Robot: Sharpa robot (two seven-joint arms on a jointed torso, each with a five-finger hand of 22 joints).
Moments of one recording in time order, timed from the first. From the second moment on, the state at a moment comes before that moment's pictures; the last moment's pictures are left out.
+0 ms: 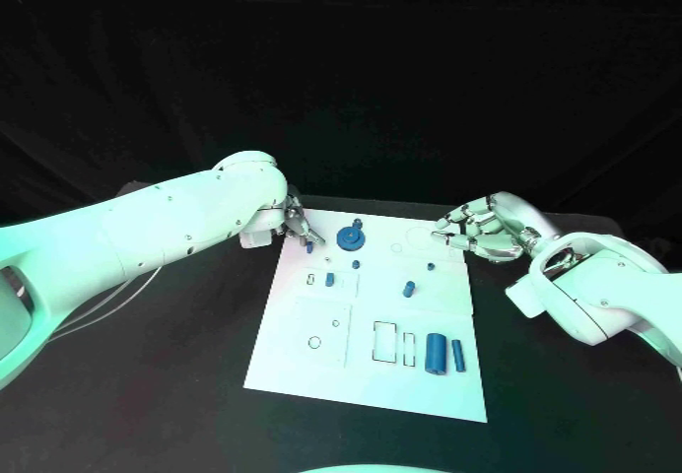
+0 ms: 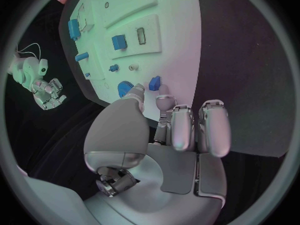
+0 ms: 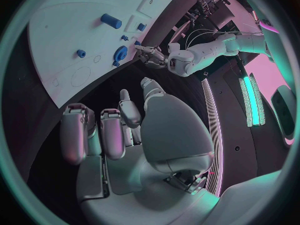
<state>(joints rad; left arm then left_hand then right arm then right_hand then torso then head) 1.36 -0.56 0.01 1.13 -1.13 0.28 -0.69 1.13 -0.09 0.04 0.29 0.20 0.93 0.05 0.57 0.59 1.26 -0.02 1.04 0.90 1.47 -0.09 1.36 1.31 0.07 1.46 0.01 1.42 1.29 1.30 -0.97 -0.12 1.71 -0.89 -0.51 -0.03 1.32 -0.08 0.01 0.24 0.41 0.94 0.14 0.21 0.25 1.27 0.06 1.24 1.20 1.47 -0.01 1.43 1.31 0.04 1.45 0.09 1.37 1.31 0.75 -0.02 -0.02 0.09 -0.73</state>
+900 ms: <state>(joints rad) 1.36 -0.56 0.01 1.13 -1.12 0.30 -0.69 1.22 0.00 0.05 0.27 0.20 0.95 0.04 0.56 0.56 1.26 -0.02 1.05 0.90 1.47 -0.09 1.36 1.31 0.07 1.46 0.01 1.42 1.29 1.30 -0.97 -0.12 1.71 -0.89 -0.51 -0.04 1.32 -0.07 0.01 0.23 0.42 0.93 0.14 0.21 0.26 1.27 0.06 1.24 1.20 1.47 -0.01 1.43 1.31 0.04 1.45 0.09 1.37 1.31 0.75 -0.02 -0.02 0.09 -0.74</state>
